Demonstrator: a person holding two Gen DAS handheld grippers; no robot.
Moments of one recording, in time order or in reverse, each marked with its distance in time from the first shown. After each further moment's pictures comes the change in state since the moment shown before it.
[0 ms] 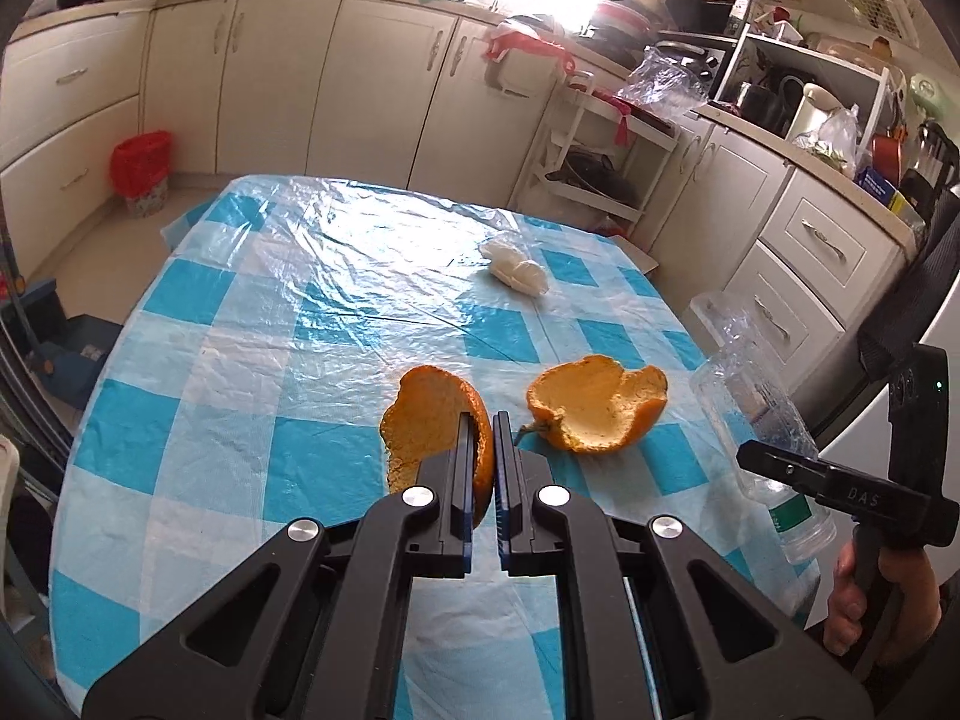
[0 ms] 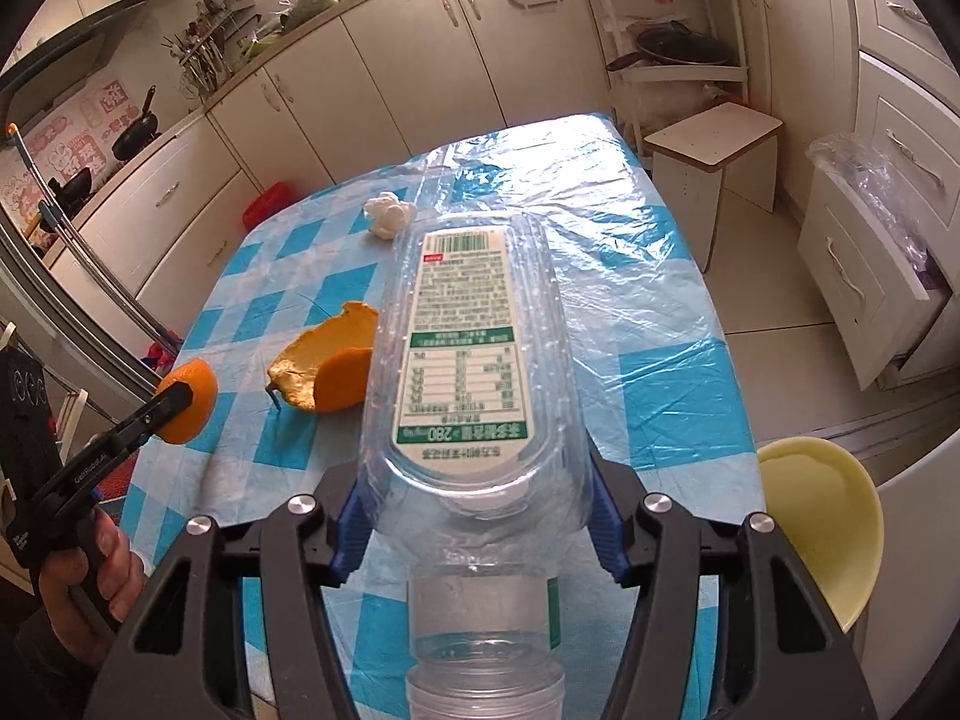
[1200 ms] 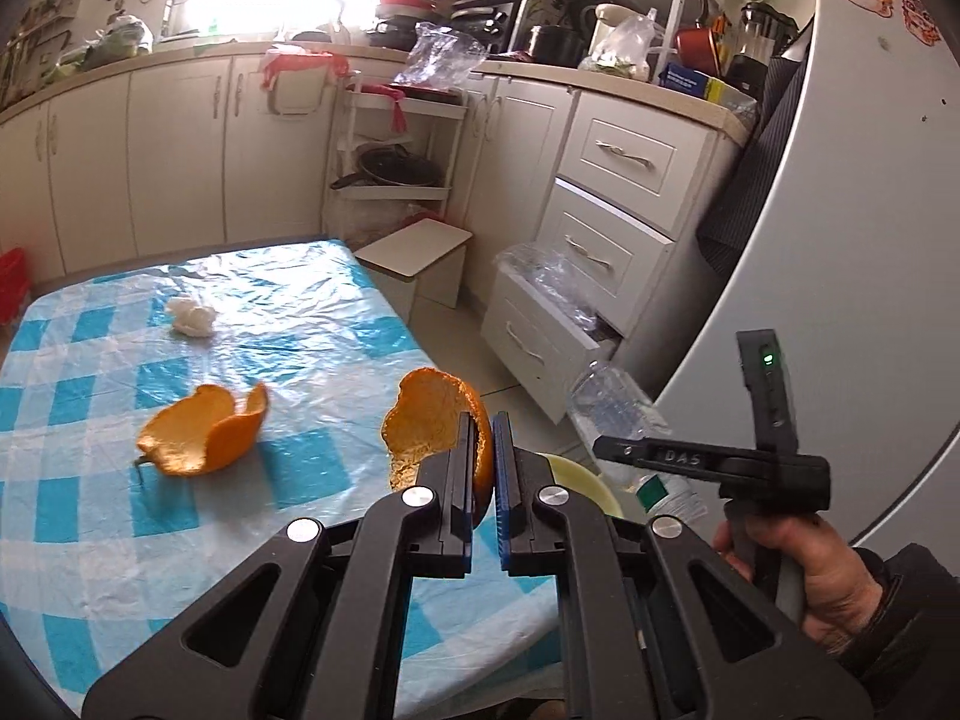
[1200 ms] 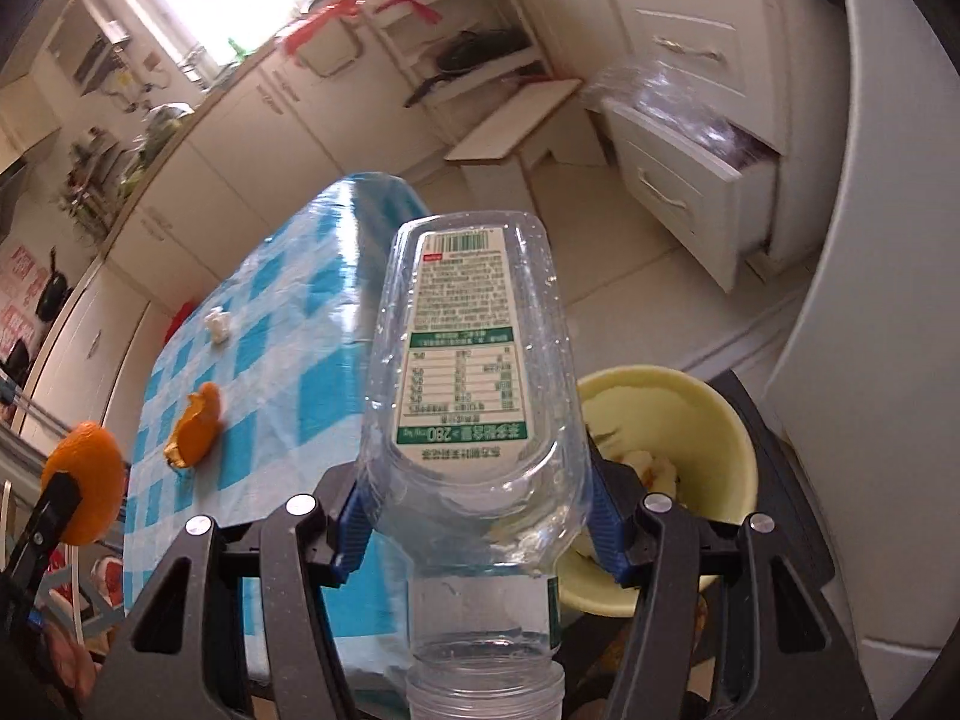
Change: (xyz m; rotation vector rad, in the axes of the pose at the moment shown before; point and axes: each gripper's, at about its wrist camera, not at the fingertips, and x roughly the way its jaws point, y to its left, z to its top) left arm -0.021 -0.221 -0.023 0.276 0.025 -0.280; right arm -0.072 -0.162 -0.045 0.411 -0.034 -0.171
